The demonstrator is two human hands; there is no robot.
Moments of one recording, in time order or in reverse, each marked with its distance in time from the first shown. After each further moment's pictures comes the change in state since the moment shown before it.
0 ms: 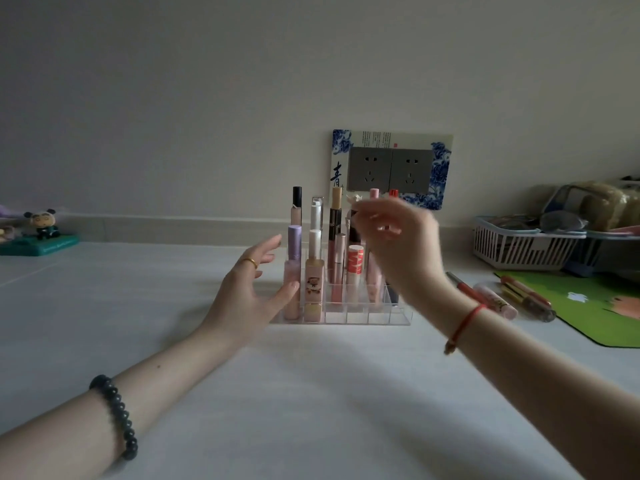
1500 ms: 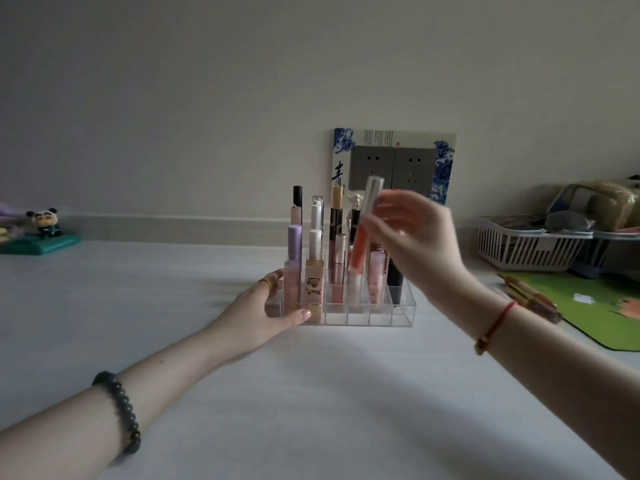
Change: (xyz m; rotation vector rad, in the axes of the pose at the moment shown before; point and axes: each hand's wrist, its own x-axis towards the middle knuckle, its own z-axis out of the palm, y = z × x) left_hand 0.002 -0.028 0.005 0.066 -0.349 -0.235; right_hand 0.003 0.002 -0.016 0.192 -0.124 0.143
